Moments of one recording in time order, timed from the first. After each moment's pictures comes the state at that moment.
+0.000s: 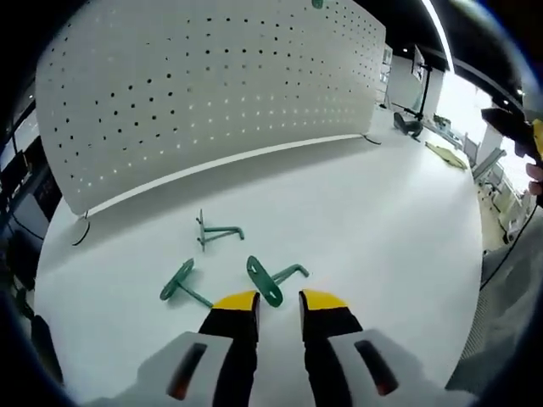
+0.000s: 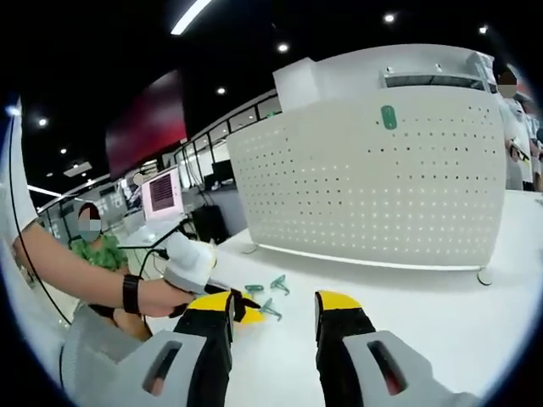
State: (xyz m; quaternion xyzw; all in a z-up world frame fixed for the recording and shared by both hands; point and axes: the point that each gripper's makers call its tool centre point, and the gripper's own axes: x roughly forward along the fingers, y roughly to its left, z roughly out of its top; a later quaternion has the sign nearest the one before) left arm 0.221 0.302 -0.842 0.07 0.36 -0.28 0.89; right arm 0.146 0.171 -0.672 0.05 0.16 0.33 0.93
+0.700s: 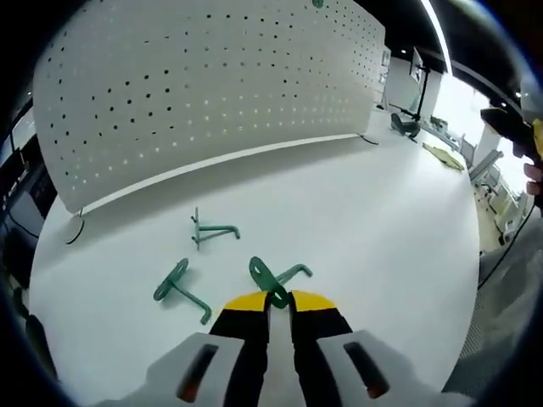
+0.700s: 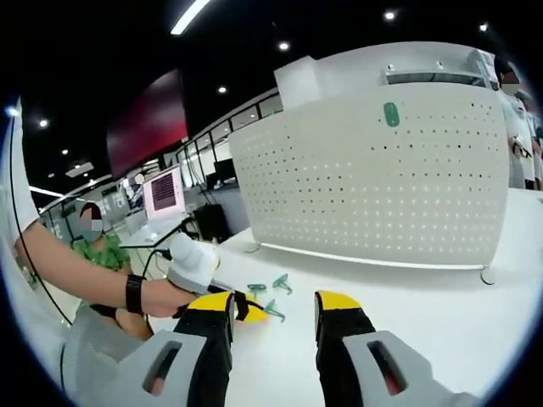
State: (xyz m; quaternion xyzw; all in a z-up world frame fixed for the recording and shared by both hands) left arm 0.221 0.298 -0.844 0.06 0.36 -0.29 0.88; right arm 0.147 0.175 -0.674 0.05 0.16 0.33 0.93
